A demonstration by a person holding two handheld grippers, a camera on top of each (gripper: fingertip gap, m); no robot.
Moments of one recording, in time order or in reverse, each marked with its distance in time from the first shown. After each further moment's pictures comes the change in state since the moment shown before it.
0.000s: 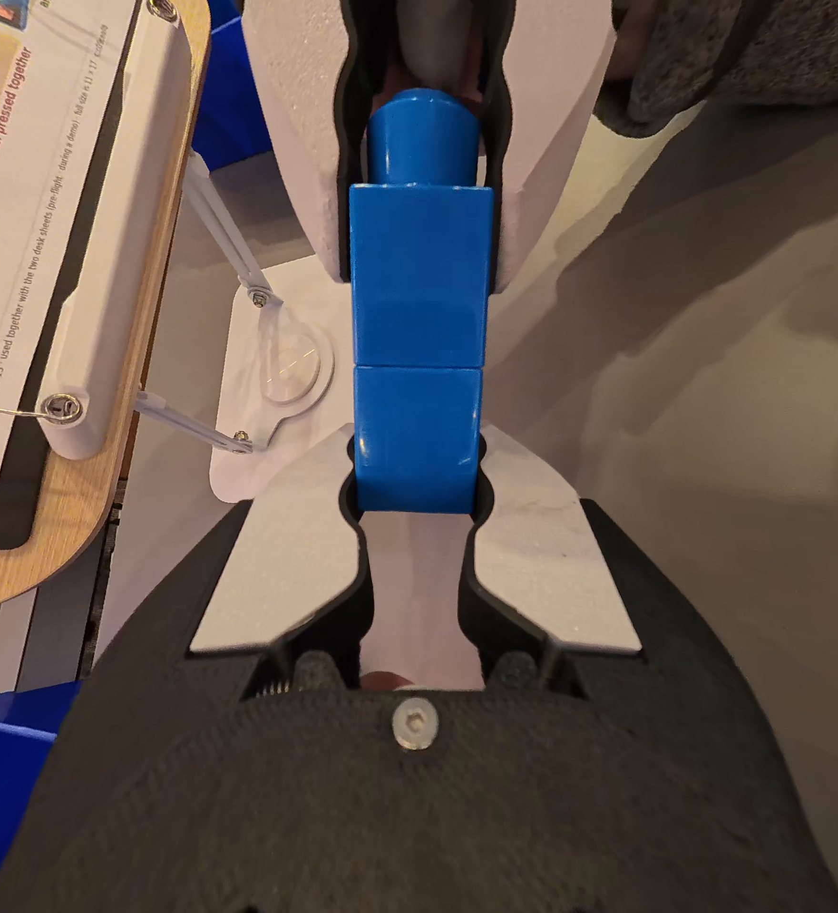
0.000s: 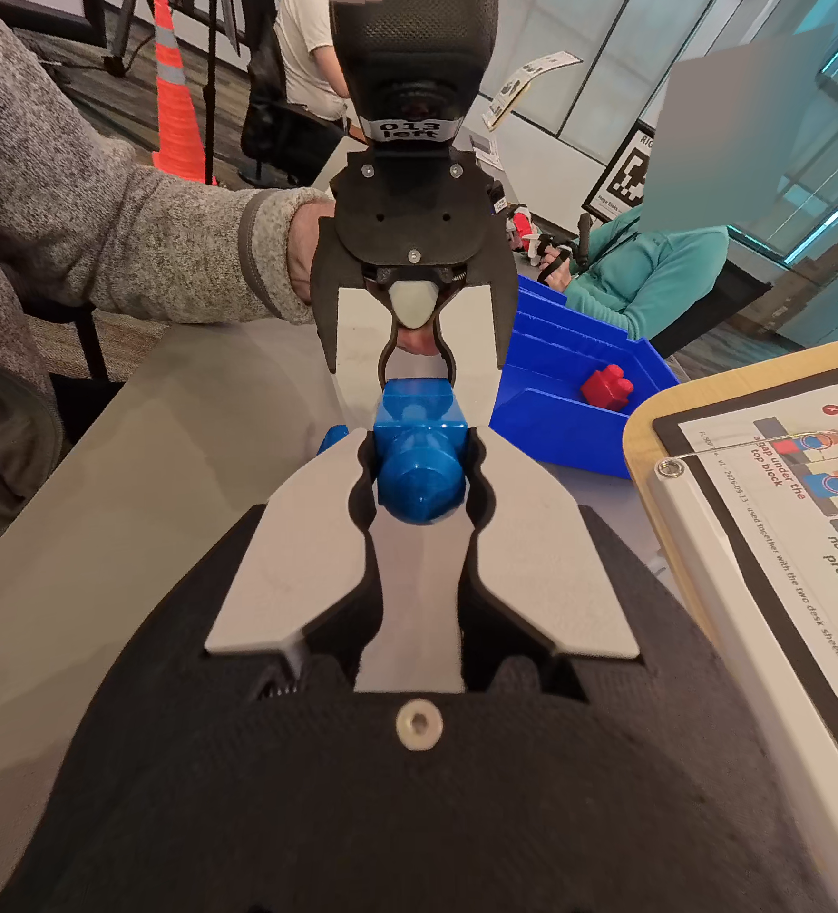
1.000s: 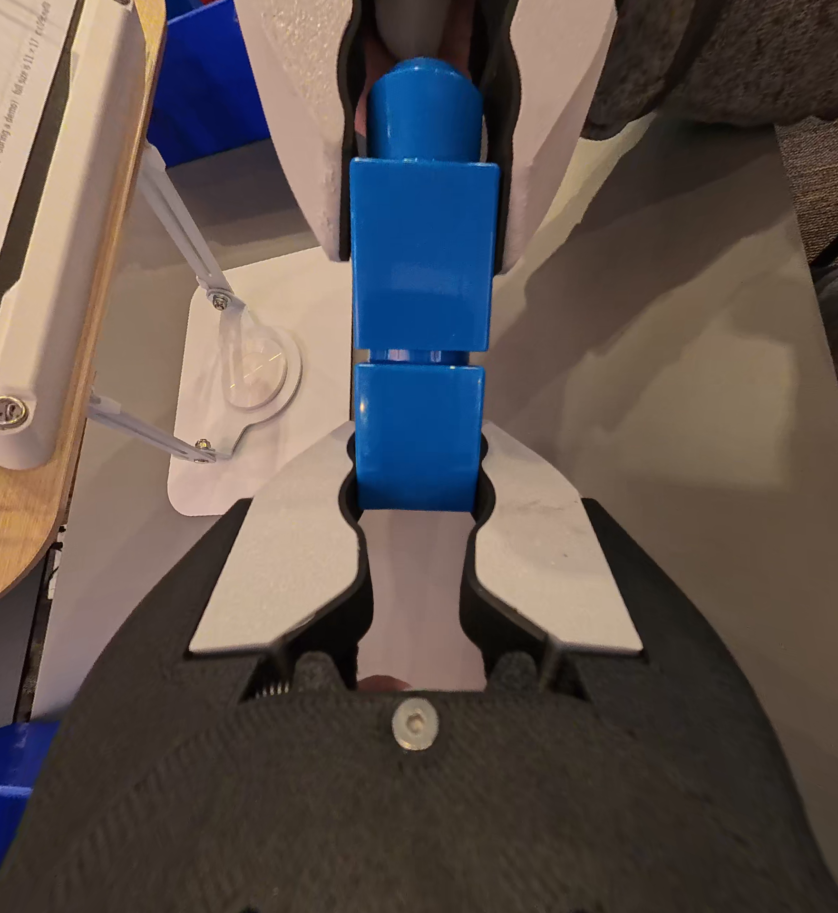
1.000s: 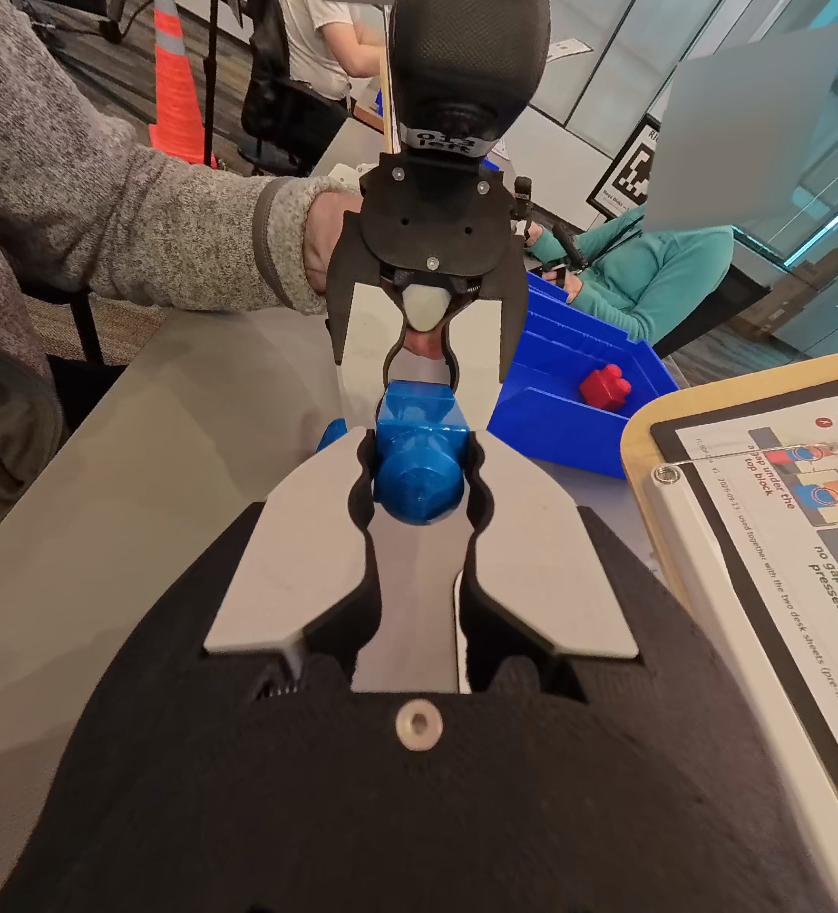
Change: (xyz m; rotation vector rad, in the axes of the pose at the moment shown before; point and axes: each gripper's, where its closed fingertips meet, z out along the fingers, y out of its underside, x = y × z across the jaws) left arm 0.007 0.002 0.001 0.022 0.096 -0.027; right arm -0.004 -0.002 -0.003 -0.025 -0.004 -0.035
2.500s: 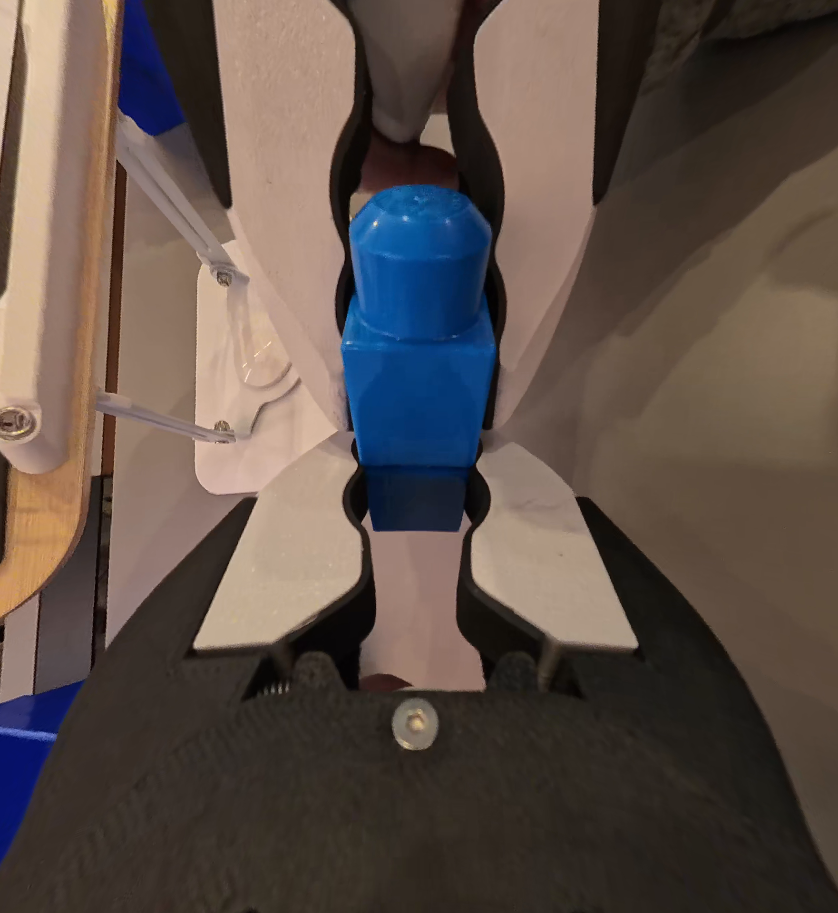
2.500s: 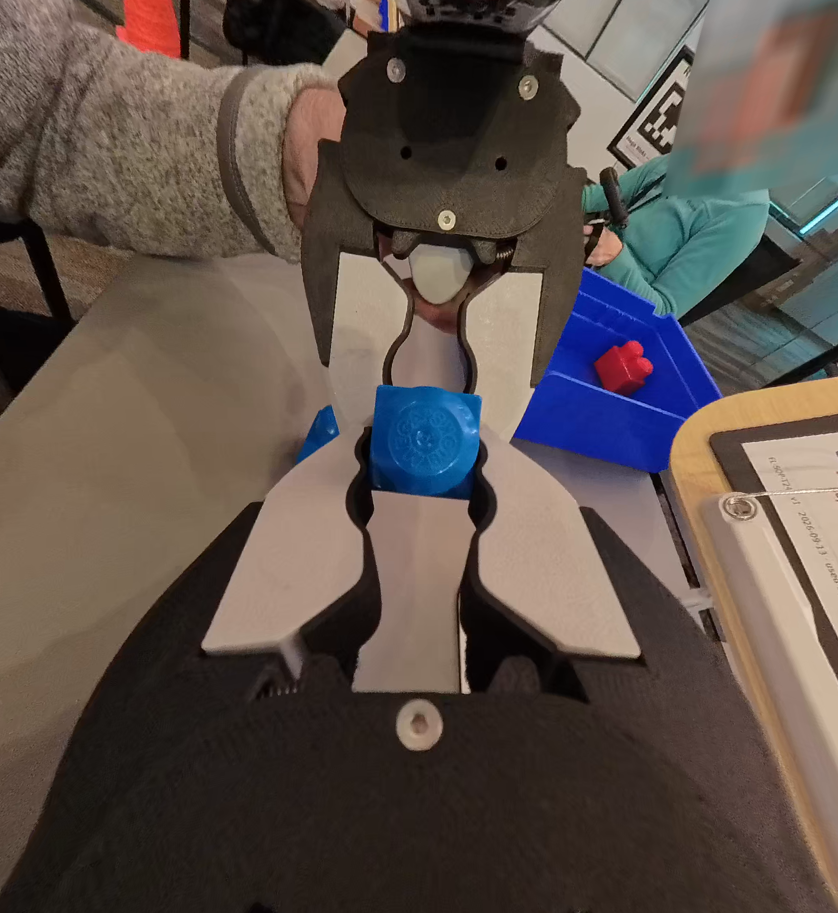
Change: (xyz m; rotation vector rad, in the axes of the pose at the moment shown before) left arm 0.000 0.008 0.001 -0.110 -0.040 0.084; right arm -0.007 0.018 0.042 -0.102 -0.002 -0.042
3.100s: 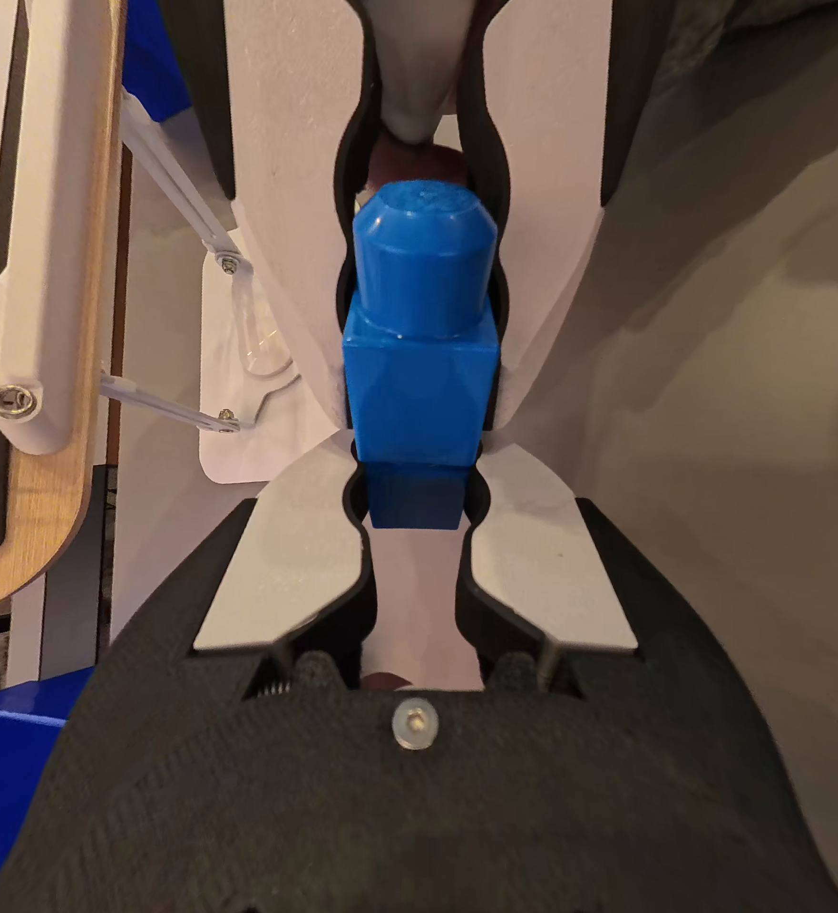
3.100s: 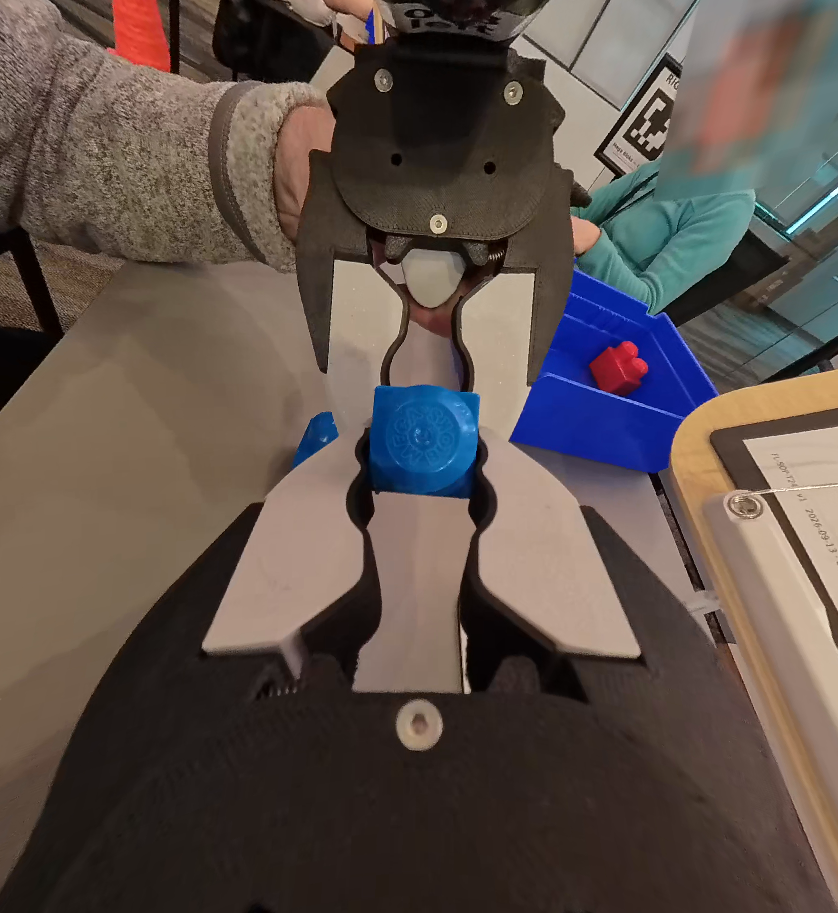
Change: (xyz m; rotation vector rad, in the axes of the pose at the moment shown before) left arm -0.003 0.007 0.001 -0.010 -0.016 -0.003; right arm 0.003 0.001 0.005 0.018 0.019 0.019
